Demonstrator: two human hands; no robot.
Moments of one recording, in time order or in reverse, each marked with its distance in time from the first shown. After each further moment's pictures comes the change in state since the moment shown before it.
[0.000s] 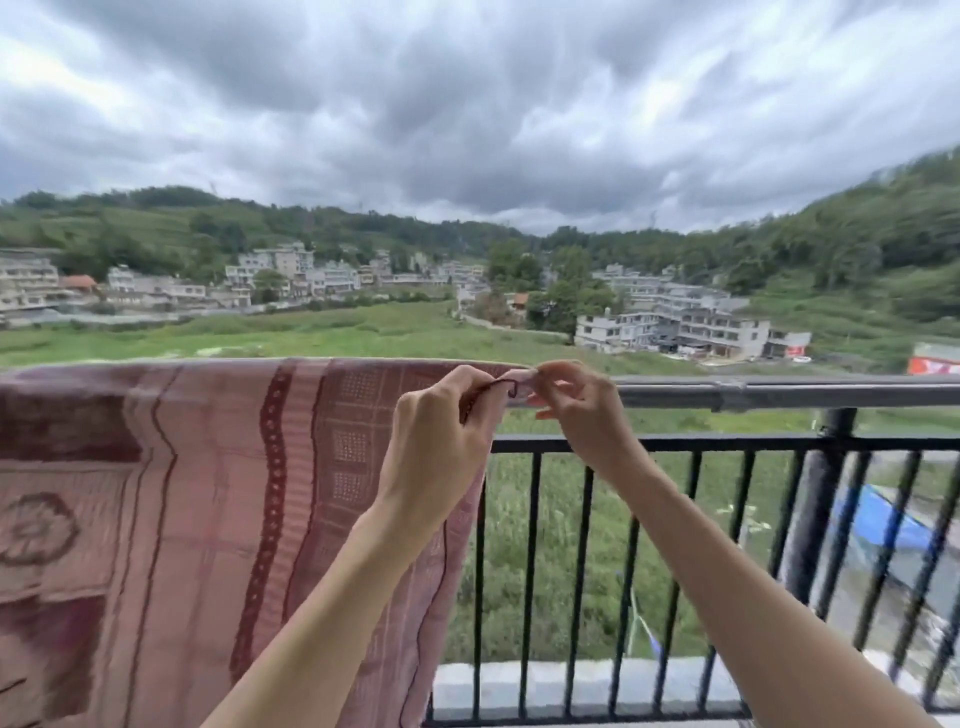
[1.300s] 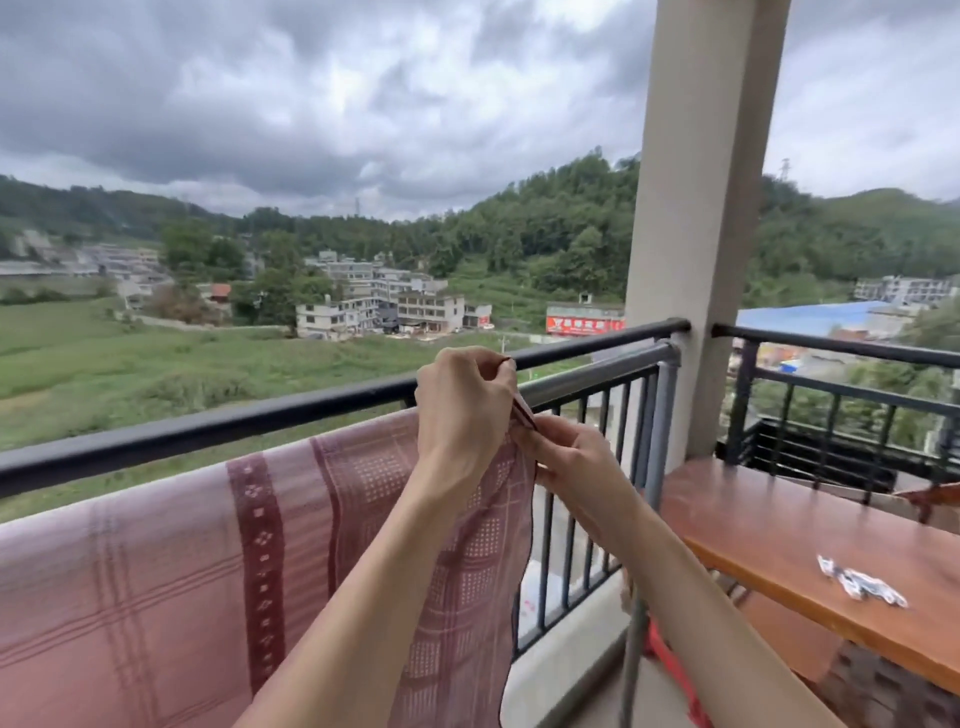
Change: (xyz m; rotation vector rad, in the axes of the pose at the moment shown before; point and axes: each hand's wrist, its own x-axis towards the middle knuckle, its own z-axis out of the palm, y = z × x) left_hand 0.112 0.301 0.578 -0.544 -0.310 -0.099; right_hand -0.028 0.206 -0.557 0.131 0.374 0.296
